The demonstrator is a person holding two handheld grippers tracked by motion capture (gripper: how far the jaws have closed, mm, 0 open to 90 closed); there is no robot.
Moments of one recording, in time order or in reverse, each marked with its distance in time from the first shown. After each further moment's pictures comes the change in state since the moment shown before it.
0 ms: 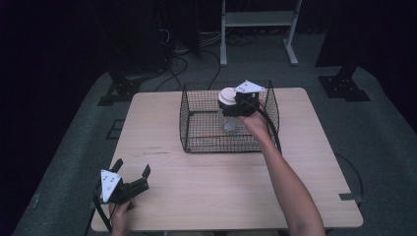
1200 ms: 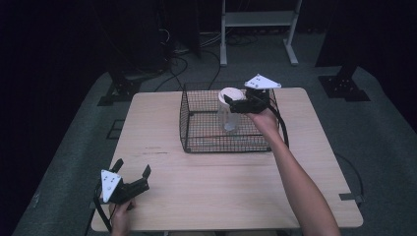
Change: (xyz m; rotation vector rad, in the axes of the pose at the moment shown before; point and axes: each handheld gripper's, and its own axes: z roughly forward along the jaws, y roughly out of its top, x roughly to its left) left arm 0.000 0.000 0.000 0.000 -0.004 0.003; right arm -0.004 0.027 -0.049 -0.104 0.020 0.001
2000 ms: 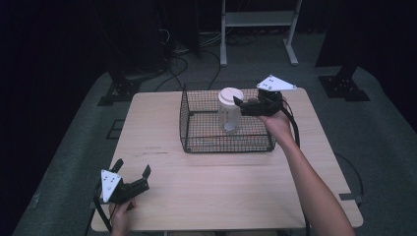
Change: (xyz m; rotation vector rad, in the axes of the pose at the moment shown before) left arm 0.000 0.000 0.000 0.001 0.001 0.000; right arm -0.008 0.006 -0.039 -0.008 0.004 -0.023
